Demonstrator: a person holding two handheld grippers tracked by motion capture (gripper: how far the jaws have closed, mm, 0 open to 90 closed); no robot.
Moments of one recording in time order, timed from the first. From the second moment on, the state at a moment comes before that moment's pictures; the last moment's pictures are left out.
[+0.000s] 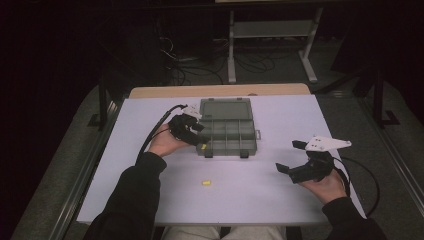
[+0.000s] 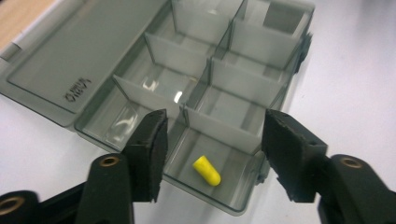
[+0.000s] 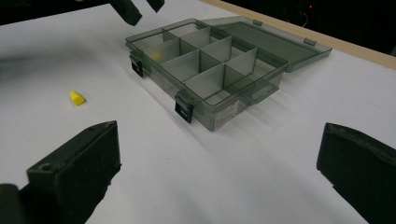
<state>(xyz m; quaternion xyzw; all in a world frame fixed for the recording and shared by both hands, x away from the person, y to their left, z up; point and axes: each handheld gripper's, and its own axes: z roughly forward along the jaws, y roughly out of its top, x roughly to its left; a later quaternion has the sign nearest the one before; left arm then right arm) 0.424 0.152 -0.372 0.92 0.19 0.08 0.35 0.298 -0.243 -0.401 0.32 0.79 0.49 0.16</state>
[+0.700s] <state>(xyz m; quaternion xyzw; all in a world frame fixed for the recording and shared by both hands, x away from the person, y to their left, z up) 0.391 0.151 -0.338 0.90 0.17 0.08 0.40 0.297 -0.243 -0.401 0.32 0.79 0.49 0.16</state>
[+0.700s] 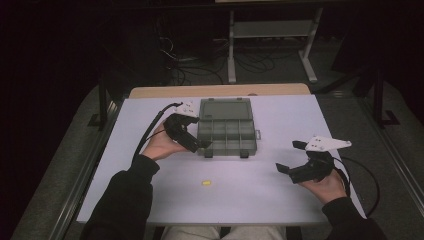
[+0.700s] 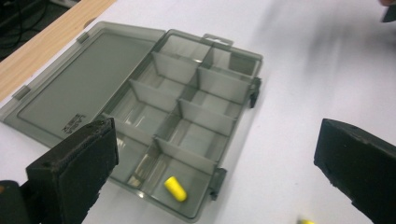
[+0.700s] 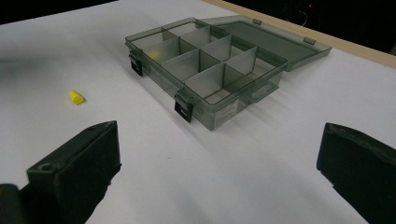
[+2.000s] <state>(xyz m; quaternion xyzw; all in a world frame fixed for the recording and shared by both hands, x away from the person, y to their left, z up) 0.331 0.148 -0.376 0.90 0.15 0.07 0.40 0.296 -0.244 -0.400 0.32 0.79 0.49 0.16</state>
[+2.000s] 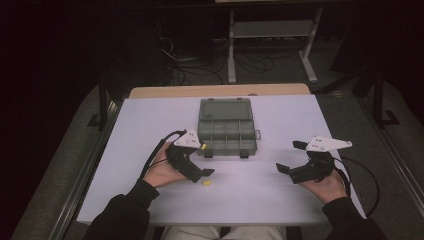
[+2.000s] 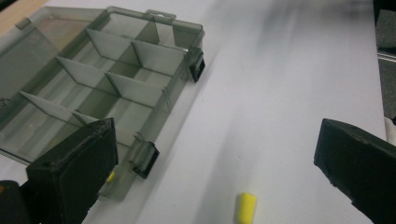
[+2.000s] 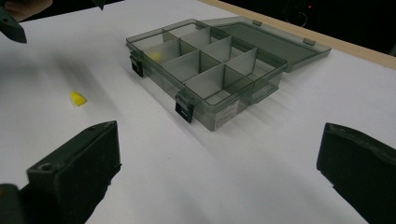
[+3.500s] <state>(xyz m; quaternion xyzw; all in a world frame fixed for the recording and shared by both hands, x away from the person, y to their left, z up) 0.324 0.145 -0.426 0.94 0.12 0.00 0.33 0.296 -0.241 -0.401 0.32 0.80 0.49 0.16</state>
